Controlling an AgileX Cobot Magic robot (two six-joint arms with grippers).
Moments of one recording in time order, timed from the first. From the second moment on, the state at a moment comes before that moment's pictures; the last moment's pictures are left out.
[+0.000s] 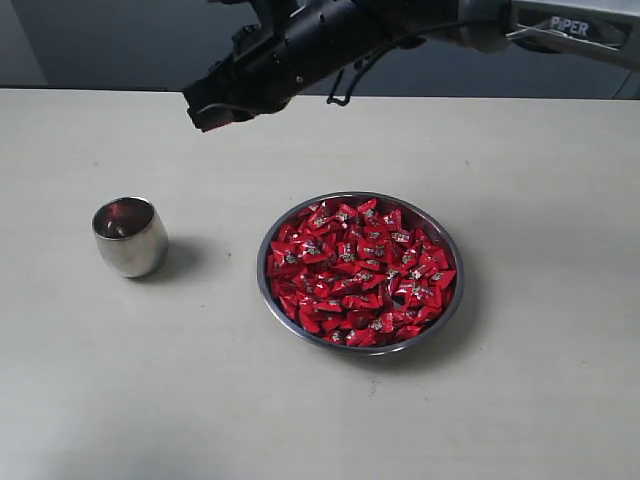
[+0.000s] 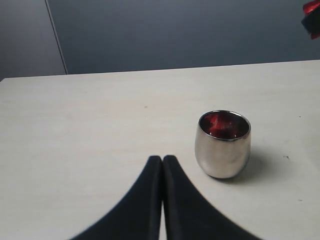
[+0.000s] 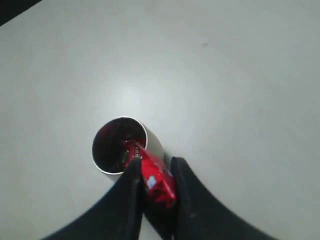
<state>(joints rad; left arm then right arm) 0.09 0.00 0.00 0.04 0.29 -0.02 0.70 2.12 -1.79 0.89 0.78 -0.84</state>
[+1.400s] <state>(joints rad) 0.09 0.00 0.00 0.04 0.29 -0.02 0.92 2.51 -2.28 0.66 0.80 -0.63</state>
